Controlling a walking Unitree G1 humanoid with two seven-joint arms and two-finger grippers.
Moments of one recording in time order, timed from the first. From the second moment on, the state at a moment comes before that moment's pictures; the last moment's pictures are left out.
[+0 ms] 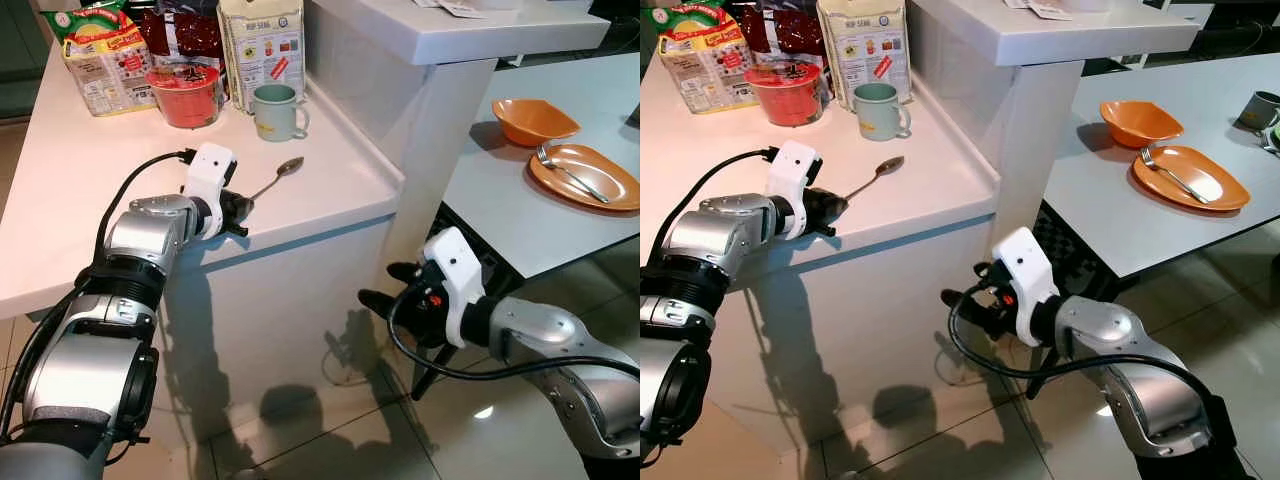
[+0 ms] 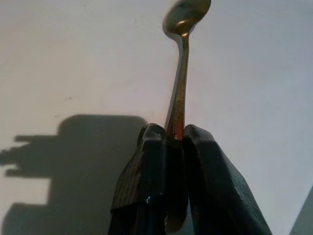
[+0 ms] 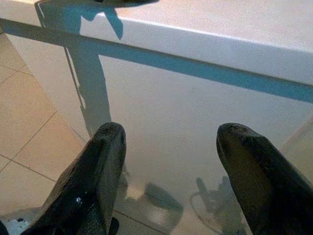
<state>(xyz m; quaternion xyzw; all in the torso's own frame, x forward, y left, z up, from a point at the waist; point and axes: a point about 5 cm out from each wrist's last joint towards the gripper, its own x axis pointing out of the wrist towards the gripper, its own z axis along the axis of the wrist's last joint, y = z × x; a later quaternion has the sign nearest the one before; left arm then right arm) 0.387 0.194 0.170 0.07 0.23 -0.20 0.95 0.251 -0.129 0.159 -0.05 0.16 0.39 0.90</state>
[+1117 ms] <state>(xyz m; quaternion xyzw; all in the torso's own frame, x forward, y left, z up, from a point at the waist) 0.375 0.192 0.200 -0.07 0.14 -0.24 0.96 0.311 -0.127 0.192 0.25 0.03 0.28 0.93</state>
